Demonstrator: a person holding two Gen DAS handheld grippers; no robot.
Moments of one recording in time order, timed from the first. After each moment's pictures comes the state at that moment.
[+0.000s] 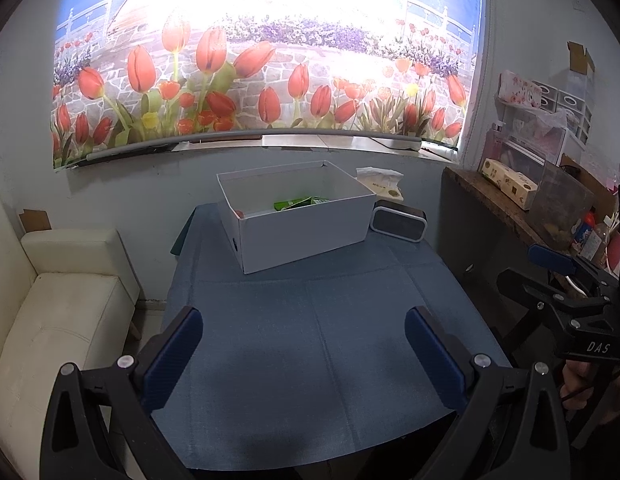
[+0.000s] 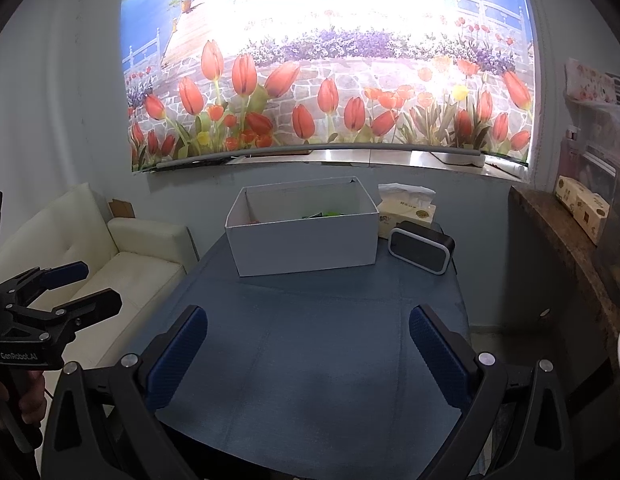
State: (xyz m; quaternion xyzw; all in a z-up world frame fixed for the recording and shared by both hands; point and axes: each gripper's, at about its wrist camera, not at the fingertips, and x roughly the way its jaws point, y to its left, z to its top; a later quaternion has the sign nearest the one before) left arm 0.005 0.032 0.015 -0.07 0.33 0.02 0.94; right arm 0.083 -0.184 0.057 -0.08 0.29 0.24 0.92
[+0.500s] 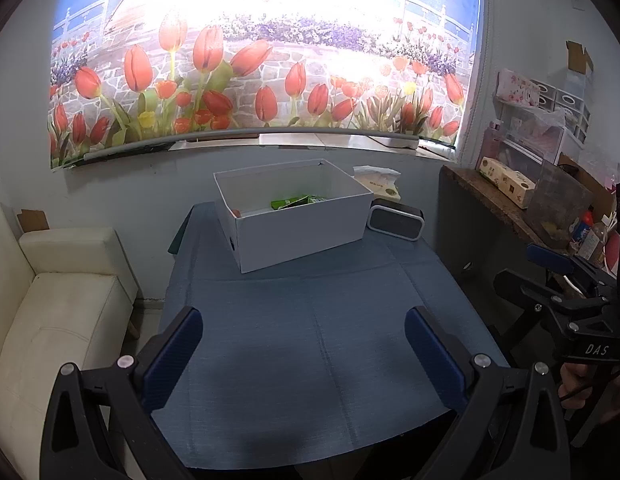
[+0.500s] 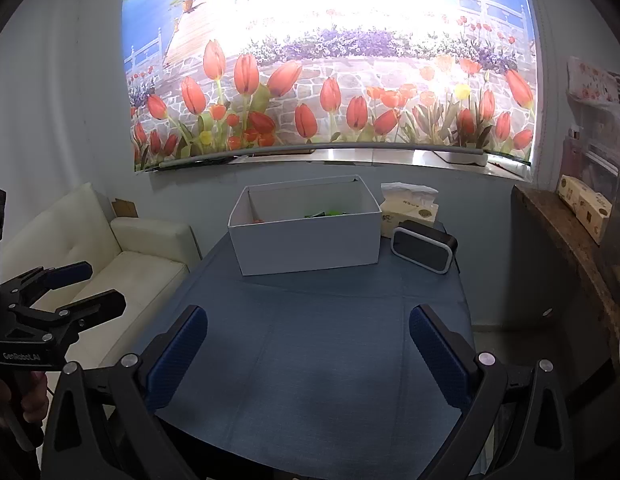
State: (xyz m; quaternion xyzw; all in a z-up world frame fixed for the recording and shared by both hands) left arm 0.006 0.032 0.016 -0.07 0.33 0.01 0.94; right arm 0.083 -0.181 0.059 -0.08 0.29 0.25 0.92
